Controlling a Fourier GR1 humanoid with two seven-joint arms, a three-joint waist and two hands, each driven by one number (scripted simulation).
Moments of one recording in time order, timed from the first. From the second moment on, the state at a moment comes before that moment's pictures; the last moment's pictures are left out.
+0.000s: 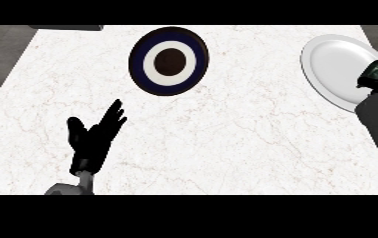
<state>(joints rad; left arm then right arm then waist) -0.03 0.19 -0.18 -1.43 0.21 0.12 0.20 -0.86 -0.55 -0.09 -0.15 0.93 -1.28 1.15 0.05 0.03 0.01</state>
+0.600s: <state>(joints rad) -0.03 0.19 -0.17 -1.42 0.21 0.11 0.18 -0.71 -0.54 -0.18 -0.45 0.81 -1.41 0.90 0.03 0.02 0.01</state>
